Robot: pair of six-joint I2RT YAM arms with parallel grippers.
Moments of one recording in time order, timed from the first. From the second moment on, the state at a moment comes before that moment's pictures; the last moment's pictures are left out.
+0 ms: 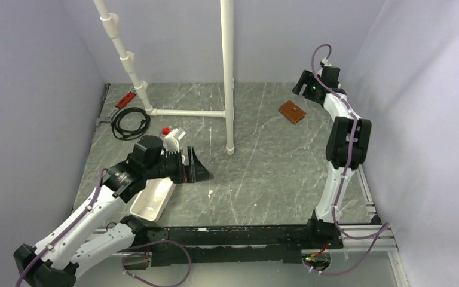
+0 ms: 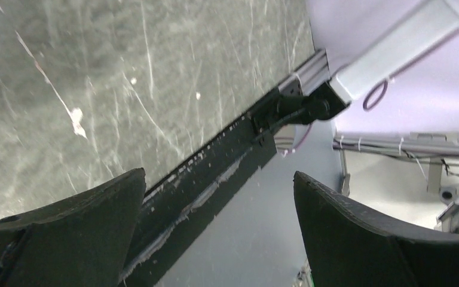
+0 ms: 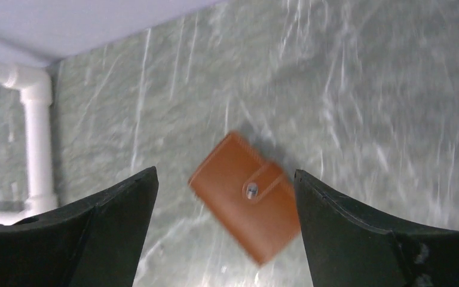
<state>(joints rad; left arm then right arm) -0.59 0.85 0.82 -0.52 0.46 -0.73 -0.13 2.09 1.67 -0.19 -0.25 0.33</state>
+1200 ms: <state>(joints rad) -0.92 1.26 0.90 -0.39 0.30 -0.76 0.23 1.70 1.16 -0.40 -0.12 0.41</state>
